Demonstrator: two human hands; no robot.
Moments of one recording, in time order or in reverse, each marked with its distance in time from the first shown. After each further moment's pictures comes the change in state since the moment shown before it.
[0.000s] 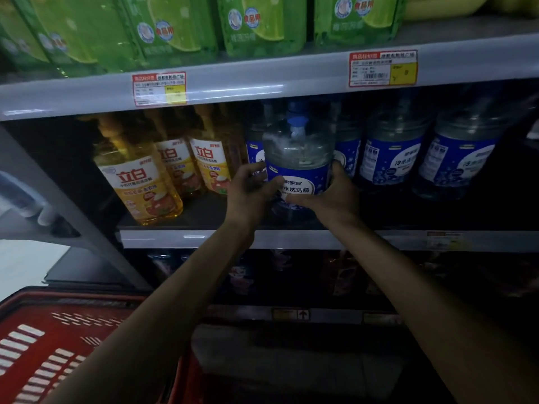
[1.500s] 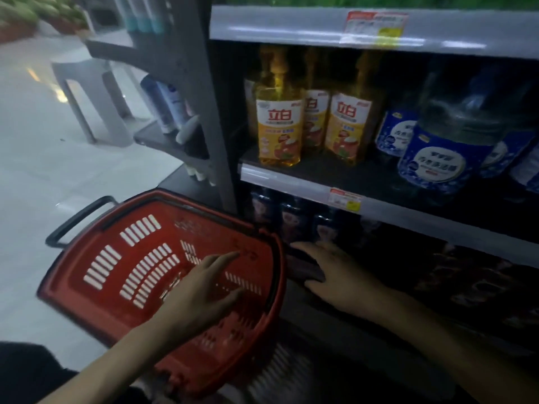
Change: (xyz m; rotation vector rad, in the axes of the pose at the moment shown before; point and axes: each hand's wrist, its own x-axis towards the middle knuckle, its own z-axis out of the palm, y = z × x) left_hand -0.230 -0.070 -0.289 1.093 -0.089 -0.069; right_hand -0.183 -0.017 0.109 -0.680 -1.023 -0.253
